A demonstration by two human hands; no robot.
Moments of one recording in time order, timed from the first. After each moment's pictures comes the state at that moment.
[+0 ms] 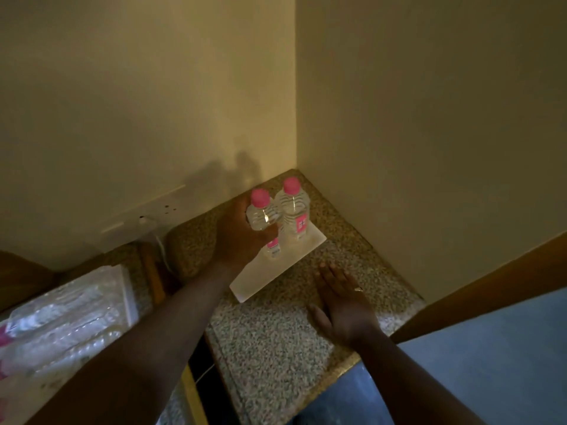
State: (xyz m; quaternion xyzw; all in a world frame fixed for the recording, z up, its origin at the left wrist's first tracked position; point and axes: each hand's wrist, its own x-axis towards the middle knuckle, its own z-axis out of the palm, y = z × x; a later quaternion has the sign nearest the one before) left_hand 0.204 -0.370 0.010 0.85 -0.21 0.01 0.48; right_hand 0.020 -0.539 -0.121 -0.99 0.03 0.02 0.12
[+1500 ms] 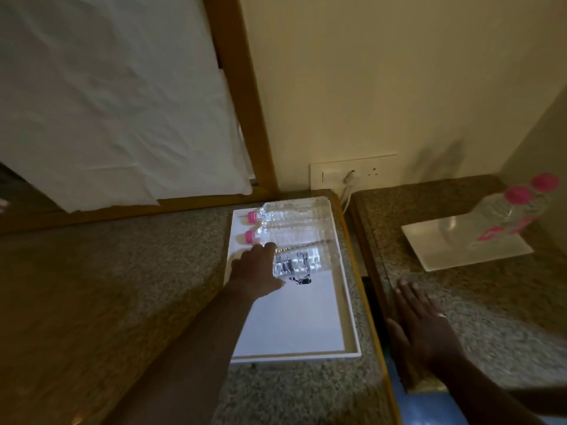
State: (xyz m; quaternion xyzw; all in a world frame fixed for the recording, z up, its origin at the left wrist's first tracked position) left_hand 0.102 0.010 -0.011 0.99 -0.03 -0.11 0.08; right_hand 0.009 -0.339 -0.112 -0.99 -0.10 -0.01 0.13
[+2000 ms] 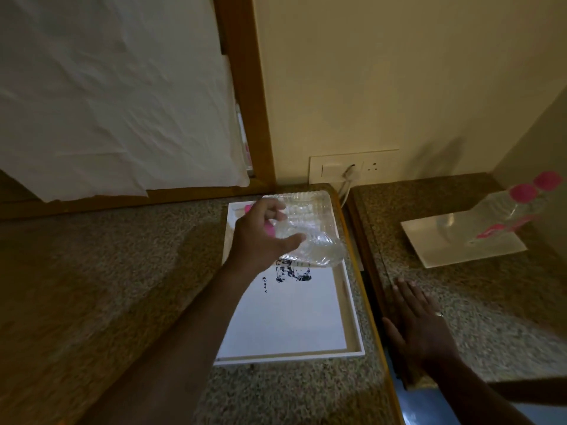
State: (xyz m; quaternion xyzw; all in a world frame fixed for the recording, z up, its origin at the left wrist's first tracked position) left_hand 0.109 0.000 0.041 0.86 -0.04 0.08 0.51; right_hand 0.005 -0.329 -0.114 -0.99 -0.08 0.00 0.12
